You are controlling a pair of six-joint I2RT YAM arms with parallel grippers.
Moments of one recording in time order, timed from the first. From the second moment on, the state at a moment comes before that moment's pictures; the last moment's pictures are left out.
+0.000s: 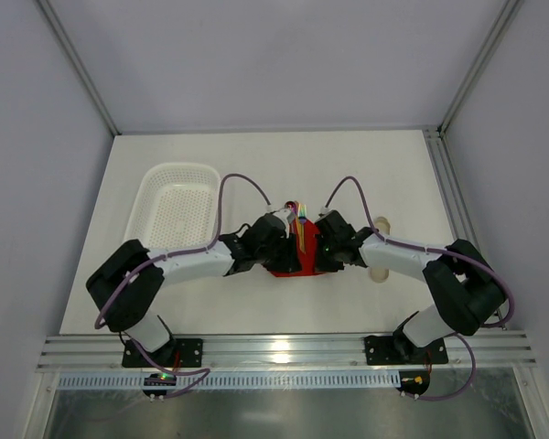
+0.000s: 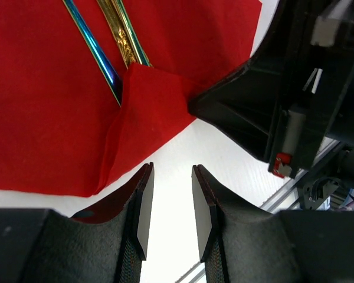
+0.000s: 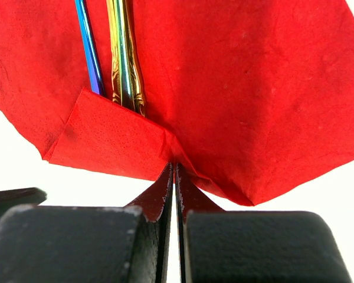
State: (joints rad) left arm -0.90 1.57 0.87 -0.08 0.11 -0.69; right arm 0.65 1.50 0.74 -0.31 -0.03 0.68
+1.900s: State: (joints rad) left arm -0.90 1.69 0.93 -0.09 0.09 -0.69; right arm 0.65 1.41 0.73 -0.42 0.05 0.67
